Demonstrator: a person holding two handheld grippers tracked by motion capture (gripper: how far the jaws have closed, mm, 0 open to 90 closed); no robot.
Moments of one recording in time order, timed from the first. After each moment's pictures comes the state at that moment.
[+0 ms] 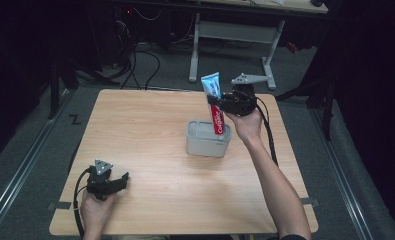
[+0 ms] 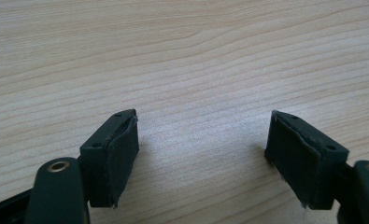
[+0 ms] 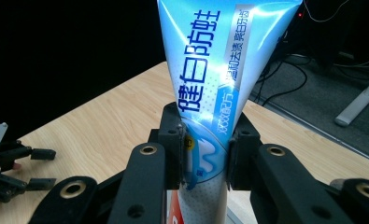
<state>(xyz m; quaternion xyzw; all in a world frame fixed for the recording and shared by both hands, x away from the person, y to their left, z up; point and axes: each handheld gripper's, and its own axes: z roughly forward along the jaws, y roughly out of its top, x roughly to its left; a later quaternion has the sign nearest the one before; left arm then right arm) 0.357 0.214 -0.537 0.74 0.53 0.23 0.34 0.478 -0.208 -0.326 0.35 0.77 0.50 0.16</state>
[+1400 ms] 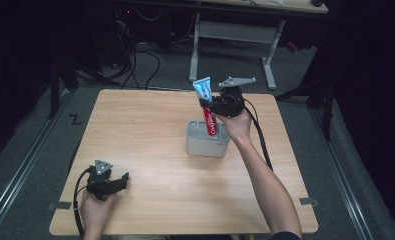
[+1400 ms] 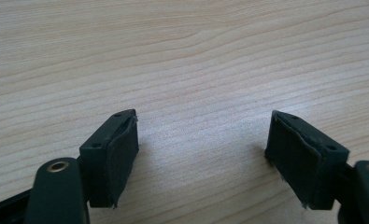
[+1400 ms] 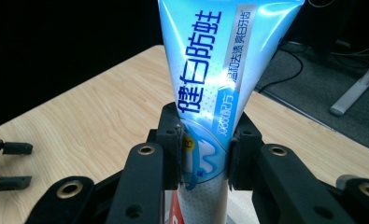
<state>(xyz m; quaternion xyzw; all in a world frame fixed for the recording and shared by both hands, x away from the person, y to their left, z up) 0.357 0.214 -0.537 0.75 0.53 0.23 0.34 0.496 -0.186 -0.351 0.36 0.79 0.47 0.17</state>
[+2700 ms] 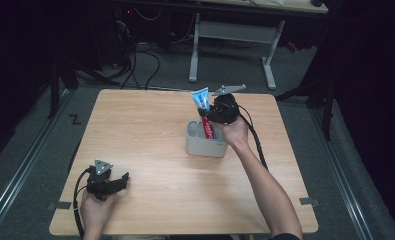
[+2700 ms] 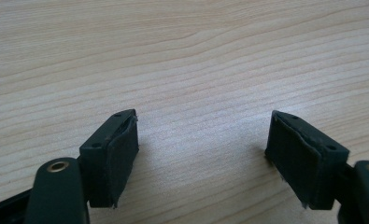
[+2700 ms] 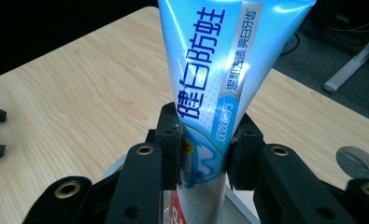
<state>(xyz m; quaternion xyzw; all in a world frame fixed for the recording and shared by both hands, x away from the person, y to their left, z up) 0.357 0.215 -0.537 0.75 0.53 0.22 0.34 0.498 -0.177 -0.378 0.37 0.81 0.42 0.17</state>
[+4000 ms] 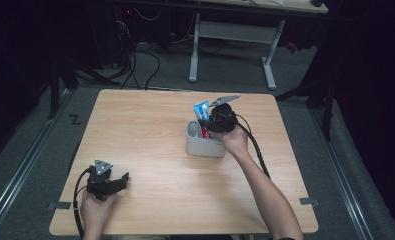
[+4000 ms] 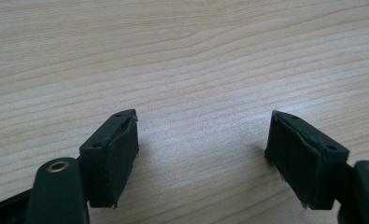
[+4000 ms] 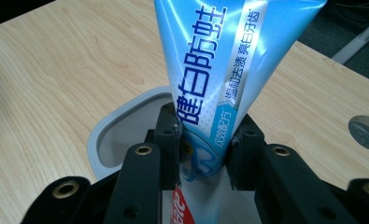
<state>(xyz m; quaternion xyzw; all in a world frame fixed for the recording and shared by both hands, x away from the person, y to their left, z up) 0.357 0.214 -0.537 0.75 0.53 0.22 0.34 0.491 -0.175 -0.408 0.36 0.84 0.37 0.16</state>
